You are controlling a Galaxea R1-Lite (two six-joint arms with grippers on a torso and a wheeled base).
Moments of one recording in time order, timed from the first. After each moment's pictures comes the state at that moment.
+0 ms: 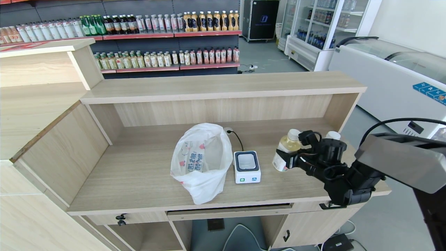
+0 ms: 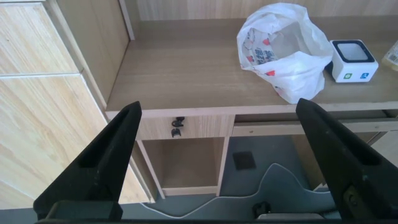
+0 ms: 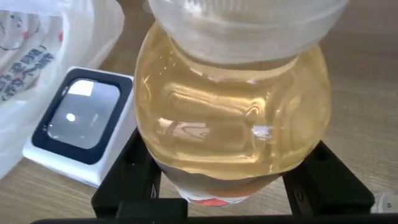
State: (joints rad) left arm 0.00 0.00 0.00 0.00 0.00 0.00; right arm 0.19 2.40 -0.99 -1.28 0.22 -0.02
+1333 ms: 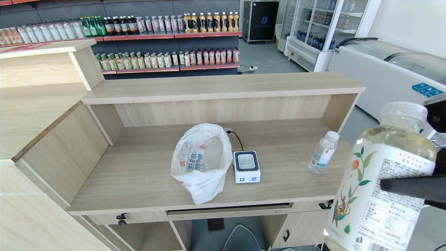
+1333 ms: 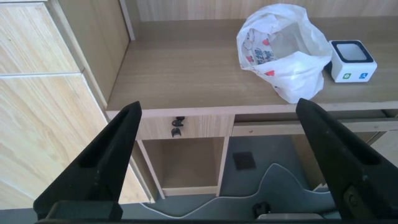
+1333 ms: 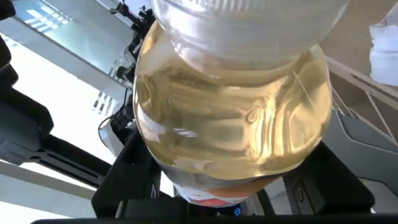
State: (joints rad) left arm 0.00 0.00 0.00 0.00 0.00 0.00; right arm 0.22 1.20 -0.54 -0.65 1.22 0.57
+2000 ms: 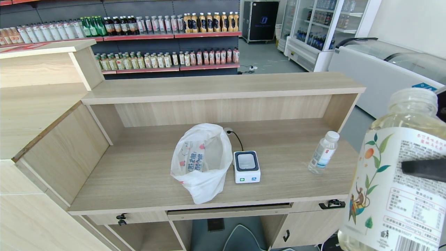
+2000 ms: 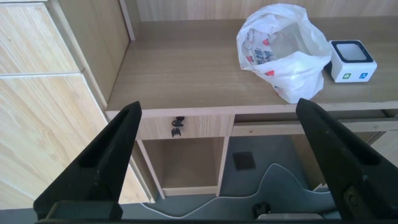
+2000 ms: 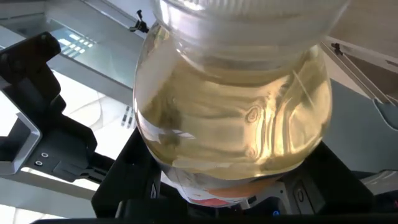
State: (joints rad) left arm 0.00 0.00 0.00 0.00 0.00 0.00; right arm 0.23 1.16 -0.58 -0.65 1.21 0.78
